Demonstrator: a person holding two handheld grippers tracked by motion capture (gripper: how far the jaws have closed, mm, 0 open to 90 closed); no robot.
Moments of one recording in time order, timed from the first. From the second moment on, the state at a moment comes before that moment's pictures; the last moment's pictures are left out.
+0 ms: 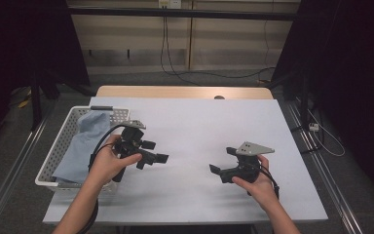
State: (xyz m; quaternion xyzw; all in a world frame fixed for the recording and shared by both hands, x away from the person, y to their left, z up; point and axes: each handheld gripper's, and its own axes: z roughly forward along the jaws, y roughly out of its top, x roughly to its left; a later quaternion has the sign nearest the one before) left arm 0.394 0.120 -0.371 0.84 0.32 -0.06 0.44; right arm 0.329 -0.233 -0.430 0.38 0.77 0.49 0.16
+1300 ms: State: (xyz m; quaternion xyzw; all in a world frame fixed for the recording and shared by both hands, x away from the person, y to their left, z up) left arm 0.379 0.109 -0.398 0.84 0.30 -0.08 0.44; right arm 0.329 -0.234 -0.432 0.38 0.77 0.49 0.16
